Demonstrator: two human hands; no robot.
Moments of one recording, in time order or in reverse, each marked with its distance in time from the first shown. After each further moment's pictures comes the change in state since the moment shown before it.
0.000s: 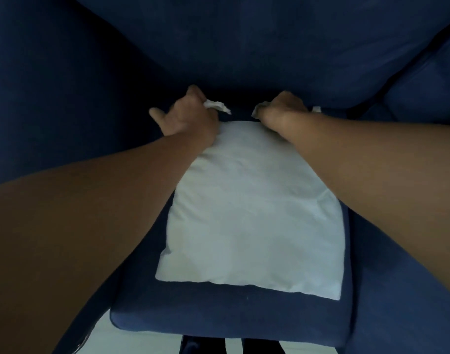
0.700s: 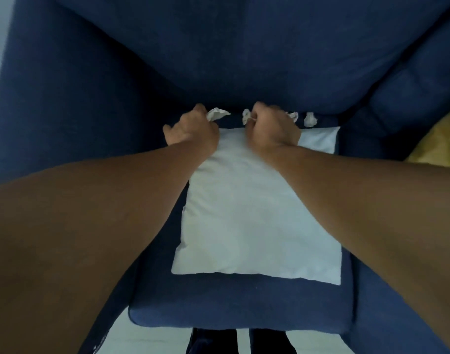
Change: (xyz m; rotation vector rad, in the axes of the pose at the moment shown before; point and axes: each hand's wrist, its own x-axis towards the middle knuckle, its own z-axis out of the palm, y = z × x) left_hand -0.022 -0.013 -0.035 0.061 -0.141 0.049; right_hand -0.074 -0.009 0.019 -0.183 0.299 -0.338
